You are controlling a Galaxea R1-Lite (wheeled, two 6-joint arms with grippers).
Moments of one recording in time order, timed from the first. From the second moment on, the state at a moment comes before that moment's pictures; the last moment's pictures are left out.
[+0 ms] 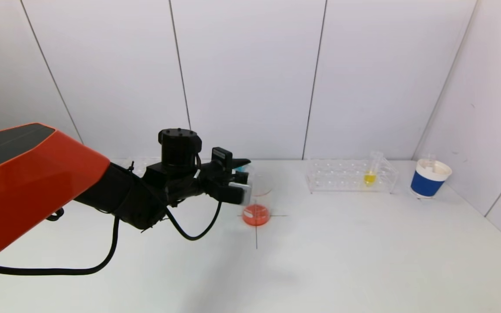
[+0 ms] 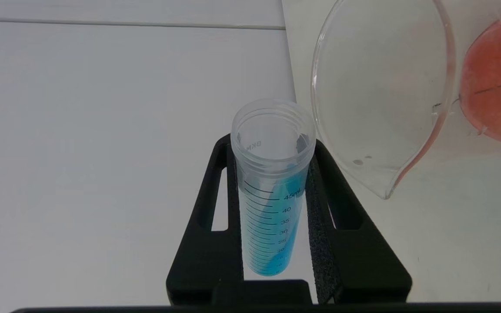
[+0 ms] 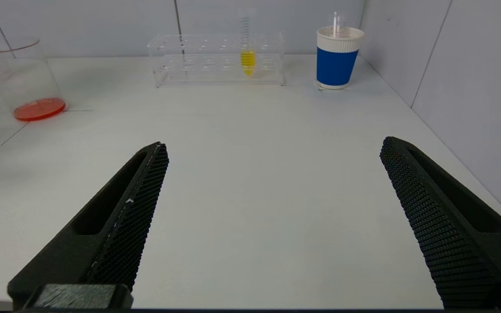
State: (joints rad) left arm -0.47 2.09 -1.09 -0.80 -0.37 1.53; right arm 0.01 0.00 0.00 -0.02 -0.03 0.02
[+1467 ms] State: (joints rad) left arm -0.49 2.09 -1.09 -0.79 -0.30 1.66; right arm 0.01 0.00 0.00 -0.02 -0.03 0.02
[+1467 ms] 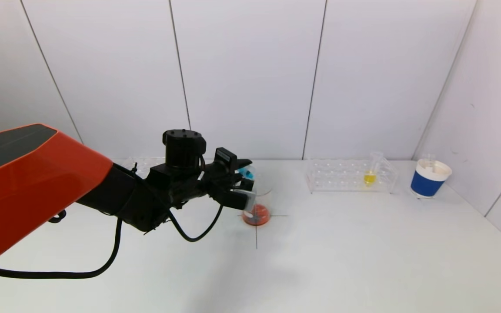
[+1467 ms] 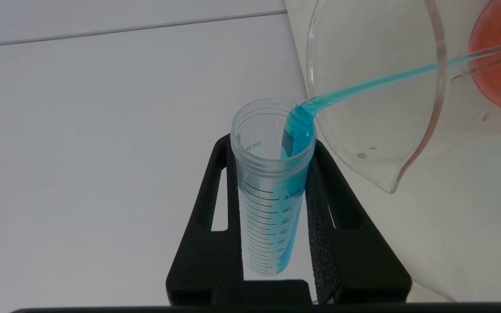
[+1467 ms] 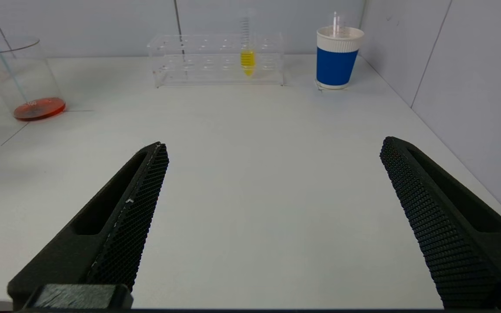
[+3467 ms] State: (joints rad) left arm -0.49 2.07 -1.08 -0.80 -0.30 1.80; right arm 0.01 0.00 0.00 -0.02 -0.03 0.02
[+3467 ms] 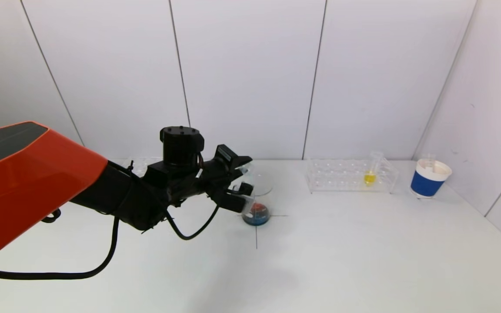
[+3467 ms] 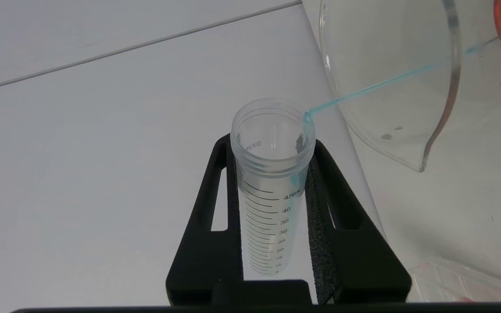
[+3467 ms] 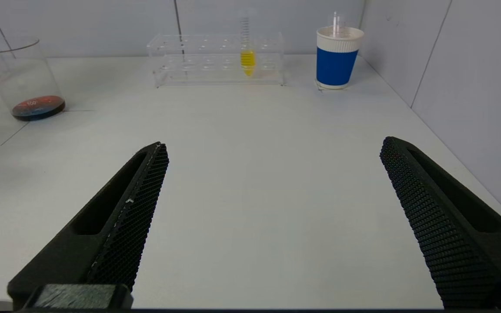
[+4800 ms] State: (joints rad) left arm -0.49 2.06 -1.11 -0.81 -0.31 1.64; right arm 0.01 0.00 0.00 -0.02 -0.03 0.02
